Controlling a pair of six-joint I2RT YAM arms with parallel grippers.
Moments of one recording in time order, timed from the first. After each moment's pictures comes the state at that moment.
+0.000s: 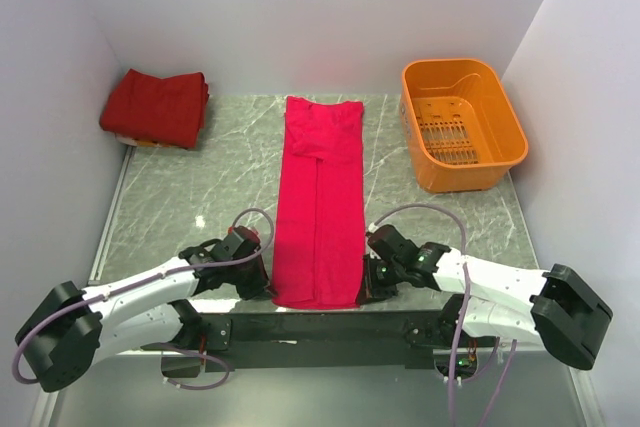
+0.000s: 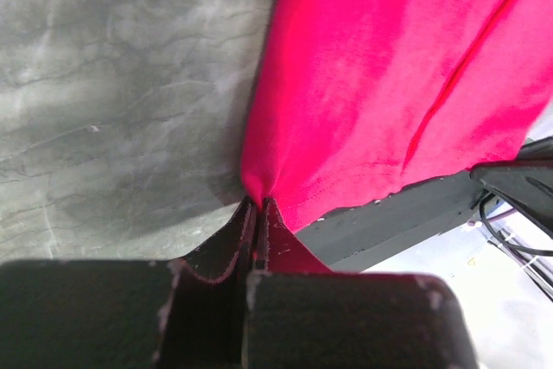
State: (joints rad) left arm -0.79 1.00 0.35 -0.41 0.21 -1.14; right arm 0.88 1.09 0.41 -0.41 -0.29 0.89
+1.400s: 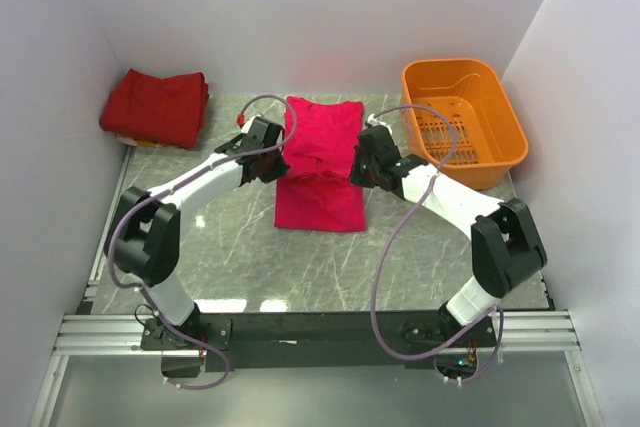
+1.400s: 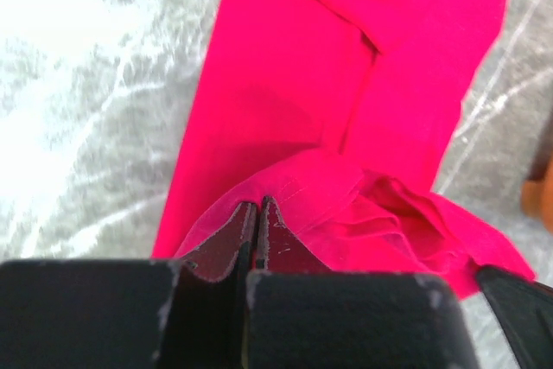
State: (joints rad) left arm -0.50 1.68 1.23 -0.40 -0.15 -0.87; right arm 0.54 1.58 1.11 -0.32 0.10 0.58
